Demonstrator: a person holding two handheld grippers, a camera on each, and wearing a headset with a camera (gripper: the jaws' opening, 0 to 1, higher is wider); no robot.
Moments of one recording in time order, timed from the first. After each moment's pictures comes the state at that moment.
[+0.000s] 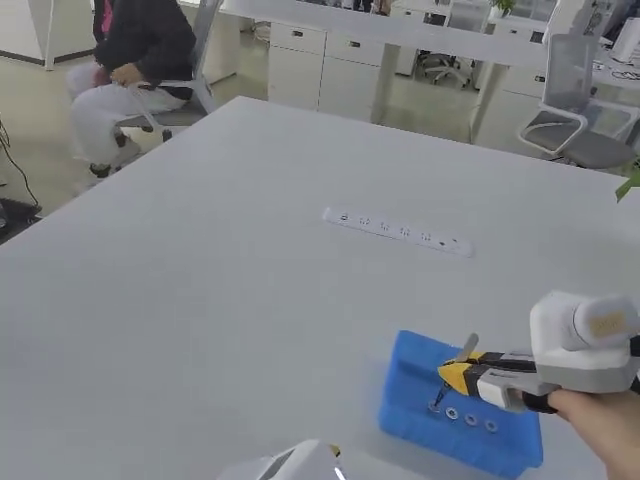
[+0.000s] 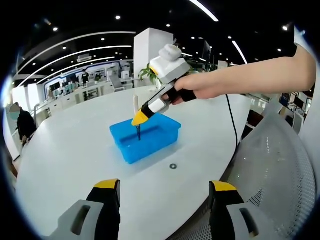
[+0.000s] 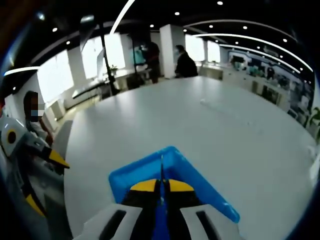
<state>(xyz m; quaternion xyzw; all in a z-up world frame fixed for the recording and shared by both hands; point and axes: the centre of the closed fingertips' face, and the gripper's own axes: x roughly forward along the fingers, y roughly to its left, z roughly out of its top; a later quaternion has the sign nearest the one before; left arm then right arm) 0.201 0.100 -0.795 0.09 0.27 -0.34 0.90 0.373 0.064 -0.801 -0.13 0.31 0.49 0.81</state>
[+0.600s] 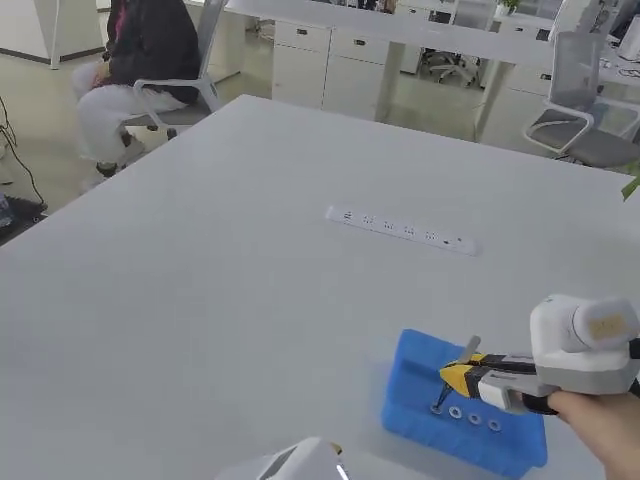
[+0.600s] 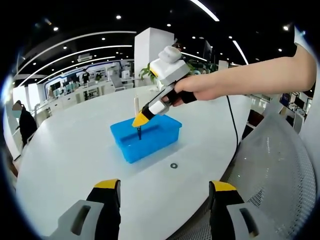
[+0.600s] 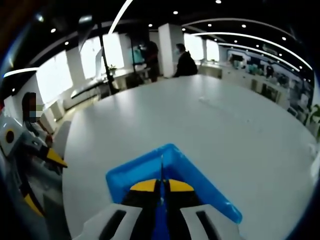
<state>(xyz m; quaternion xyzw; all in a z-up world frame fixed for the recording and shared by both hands) 0.201 0.100 -0.796 0.10 0.27 -0.34 0.90 0.374 0.064 -0.806 -0.13 0.31 0.48 0.81</state>
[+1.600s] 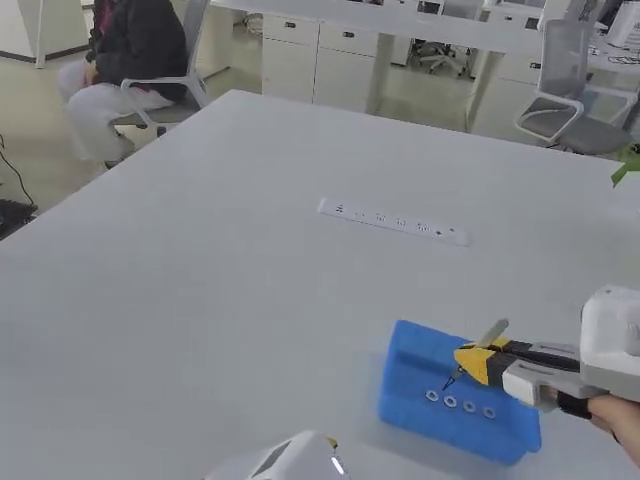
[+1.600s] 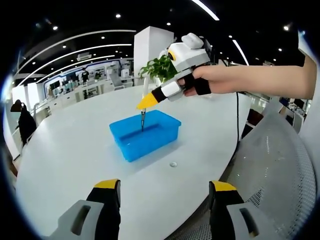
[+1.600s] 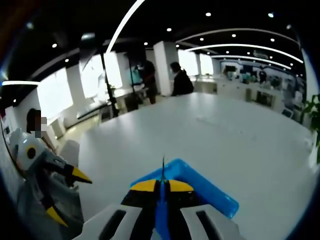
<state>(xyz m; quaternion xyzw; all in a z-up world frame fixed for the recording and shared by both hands) 0.200 0.100 -0.798 0.09 0.27 -0.34 0.89 0.342 0.053 -0.753 -0.06 0.26 0.48 0.83</state>
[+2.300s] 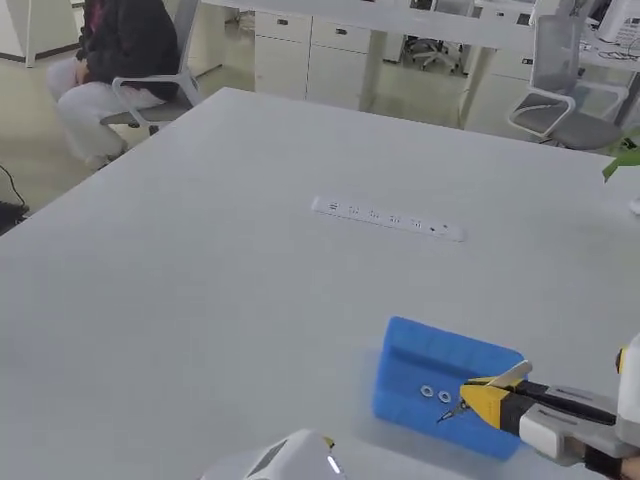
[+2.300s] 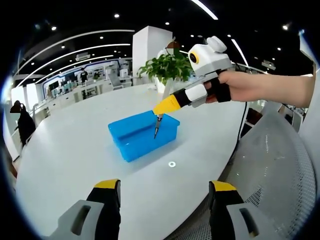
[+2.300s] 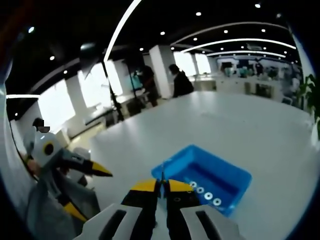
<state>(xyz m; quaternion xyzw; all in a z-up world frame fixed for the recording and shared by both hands) 0.199 0.098 -0.799 0.10 0.28 -0.35 0.89 0.300 0.042 -0.762 -0.02 0.27 0.49 0.83</state>
